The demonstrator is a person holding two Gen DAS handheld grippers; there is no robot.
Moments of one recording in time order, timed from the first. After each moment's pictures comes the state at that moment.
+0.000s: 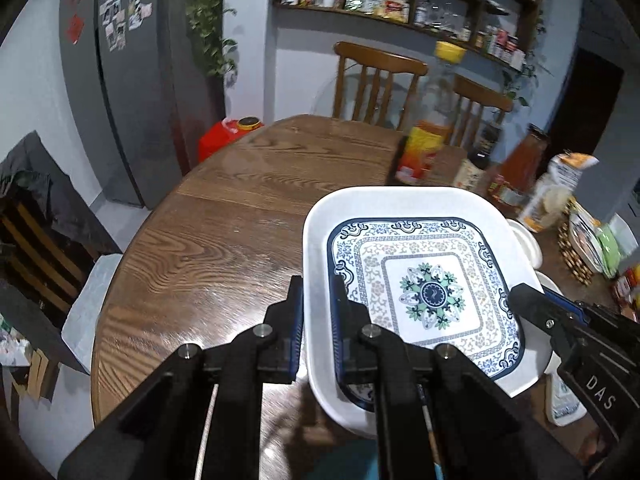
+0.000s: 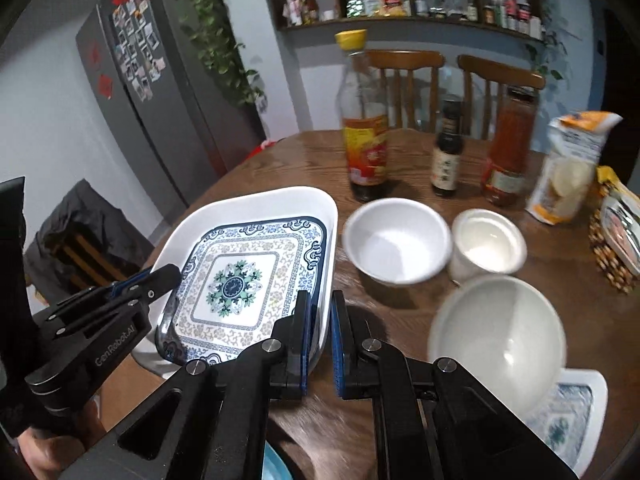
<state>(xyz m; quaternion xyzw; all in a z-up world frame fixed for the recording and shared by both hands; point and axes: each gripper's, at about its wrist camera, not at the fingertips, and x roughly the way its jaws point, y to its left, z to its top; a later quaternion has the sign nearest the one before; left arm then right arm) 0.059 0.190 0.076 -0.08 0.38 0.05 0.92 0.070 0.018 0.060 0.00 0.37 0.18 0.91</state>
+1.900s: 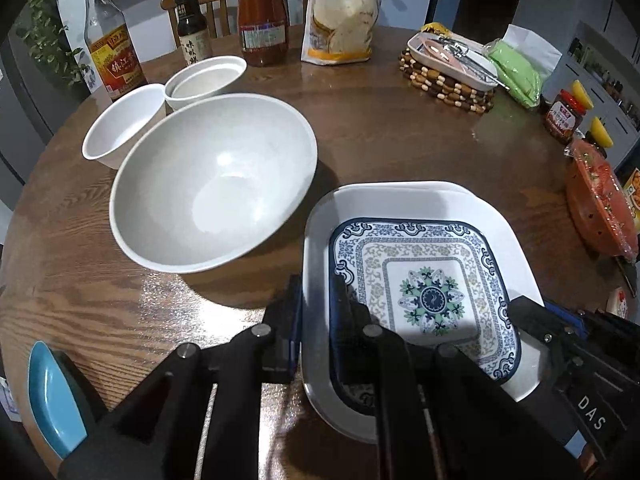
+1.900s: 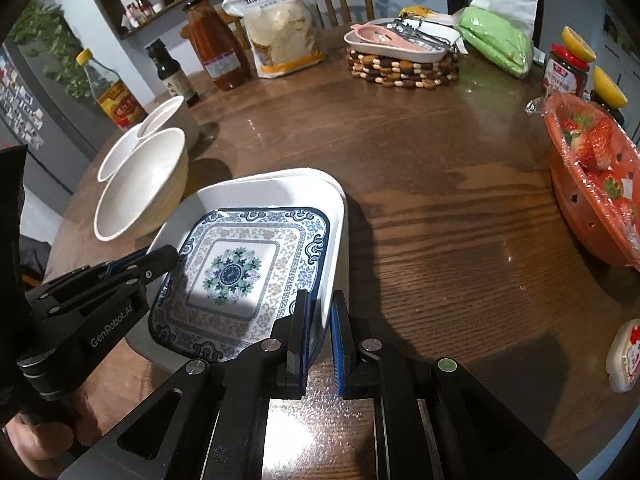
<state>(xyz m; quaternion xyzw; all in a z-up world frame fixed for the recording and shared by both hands) 0.048 -0.118 -0.014 0.04 0.49 -0.09 0.87 -0.003 -0.268 -0.044 0.11 0.47 0.03 0.88</state>
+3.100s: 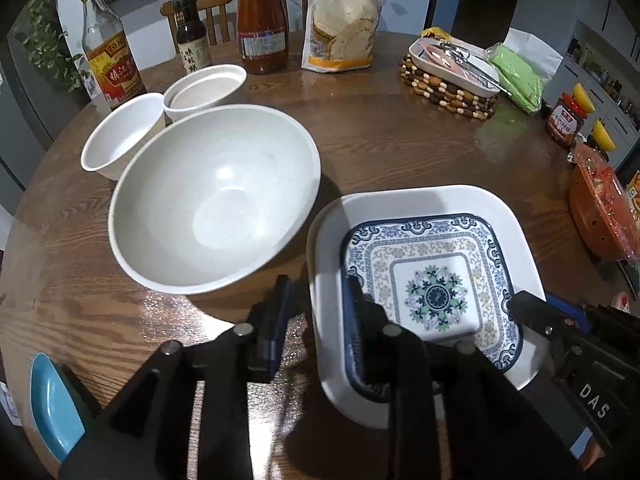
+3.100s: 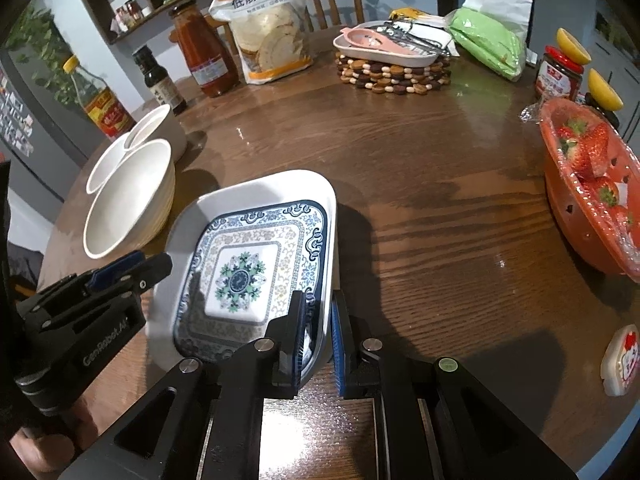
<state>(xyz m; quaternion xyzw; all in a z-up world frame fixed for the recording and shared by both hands) 0.051 -0.118 -0.013 0.05 0.47 -0.09 0.87 0.003 -0.271 -0.041 0.12 0.46 0.01 0.88</state>
